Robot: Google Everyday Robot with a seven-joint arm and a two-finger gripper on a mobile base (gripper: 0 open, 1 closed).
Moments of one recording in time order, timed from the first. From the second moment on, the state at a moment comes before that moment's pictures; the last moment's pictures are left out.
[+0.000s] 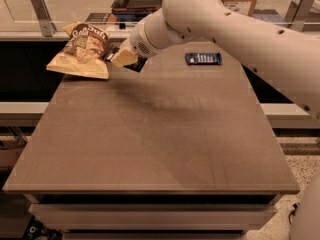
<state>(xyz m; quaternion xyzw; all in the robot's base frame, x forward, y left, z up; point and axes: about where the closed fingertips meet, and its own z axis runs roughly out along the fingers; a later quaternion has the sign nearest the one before) 0.687 0.093 0.914 -0.53 0.71 0.14 0.44</state>
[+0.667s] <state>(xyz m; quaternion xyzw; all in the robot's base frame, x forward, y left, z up) 0.725 0.095 0.853 -0.54 0.74 0.11 0.38</state>
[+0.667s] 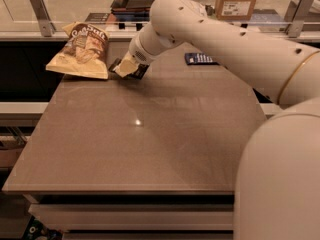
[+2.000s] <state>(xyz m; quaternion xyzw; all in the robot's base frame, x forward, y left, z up) 0.749 0.096 0.828 -0.54 0.76 0.11 0.35</state>
